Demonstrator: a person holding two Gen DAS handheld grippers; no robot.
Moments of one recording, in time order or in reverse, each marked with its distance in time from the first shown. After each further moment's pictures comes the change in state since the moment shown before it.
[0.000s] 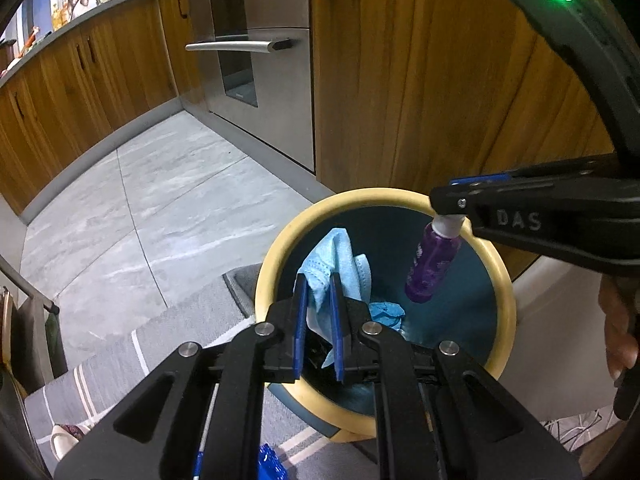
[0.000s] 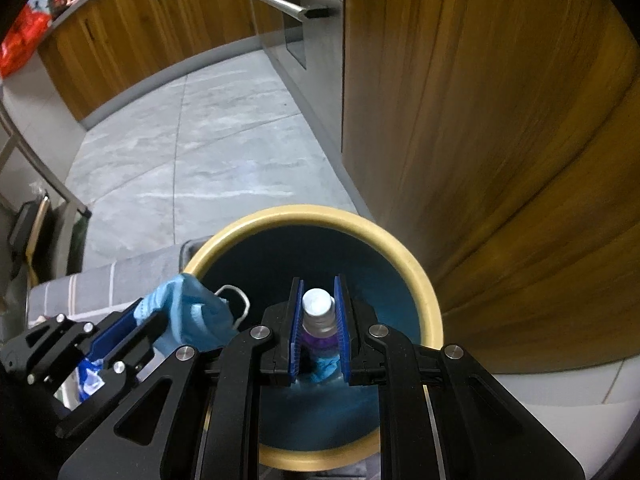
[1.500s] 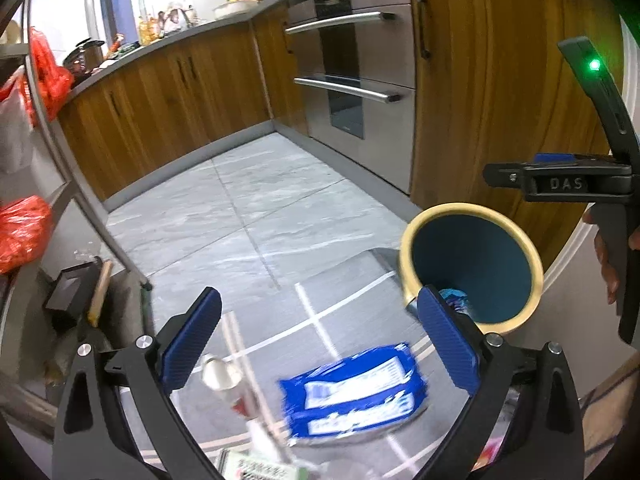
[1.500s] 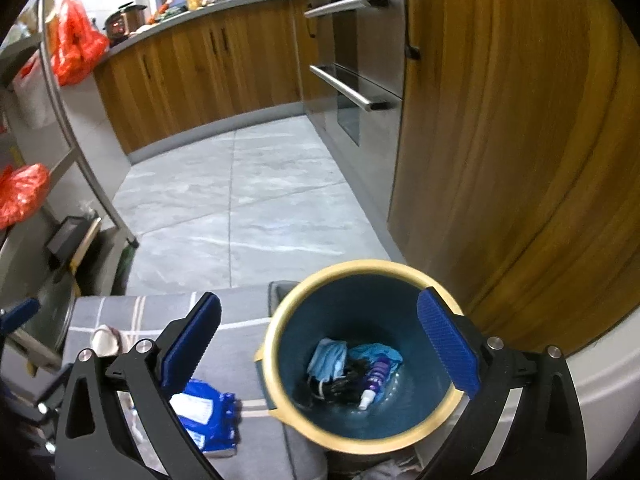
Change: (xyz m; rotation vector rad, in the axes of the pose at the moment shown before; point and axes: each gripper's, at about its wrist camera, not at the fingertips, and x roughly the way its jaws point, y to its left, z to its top) left arm -0.166 0.094 -0.058 -0.097 -0.110 0.261; right arm -0.103 0.061 -0.025 -0.075 -0.255 0.093
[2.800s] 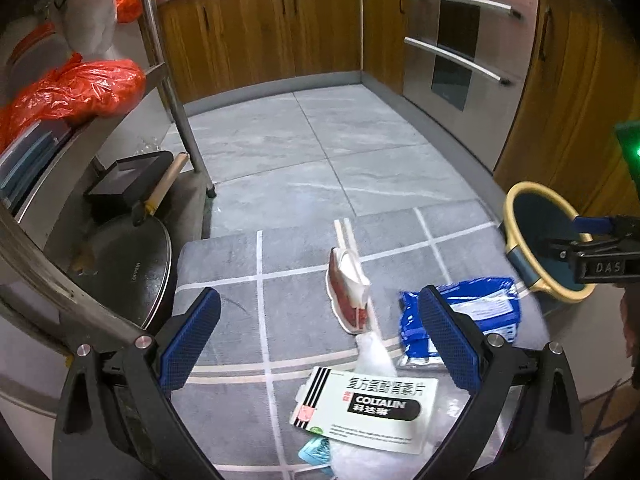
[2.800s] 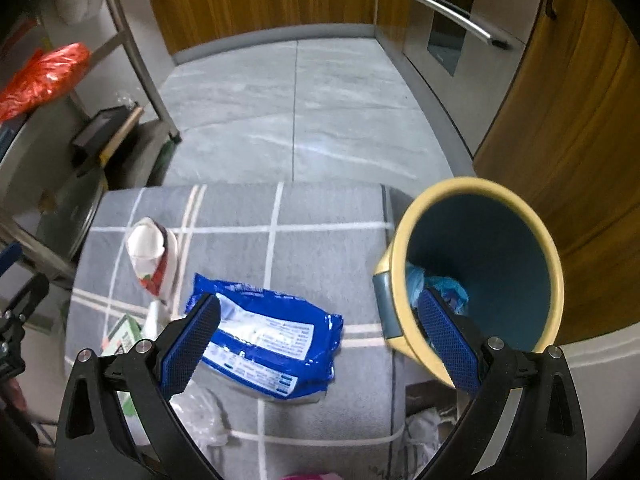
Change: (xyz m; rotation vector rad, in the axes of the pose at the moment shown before) left arm -0.006 0.125 -0.090 -0.257 0.165 0.137; right arm 0.050 0.122 -0.062 -0.170 0.301 0.081
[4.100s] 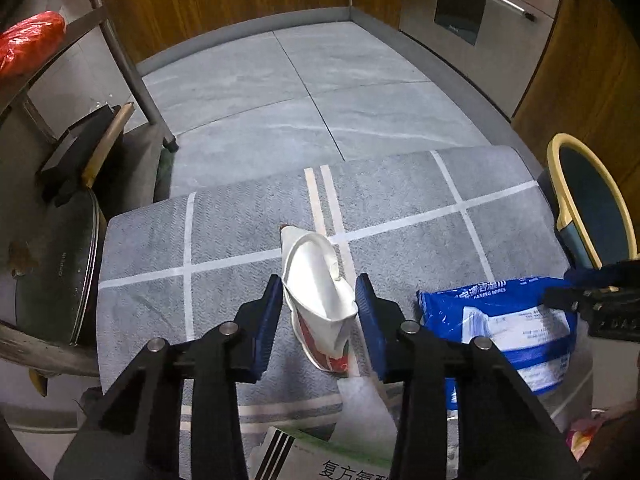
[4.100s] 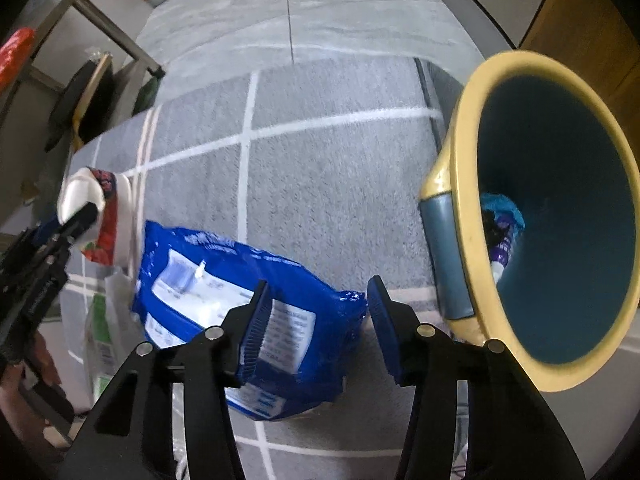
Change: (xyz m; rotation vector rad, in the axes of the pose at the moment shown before) left arm 0.136 -0.028 0.004 0.020 0.205 -0.036; right arm 0.113 -0.016 -0.016 0.093 0.351 0.107
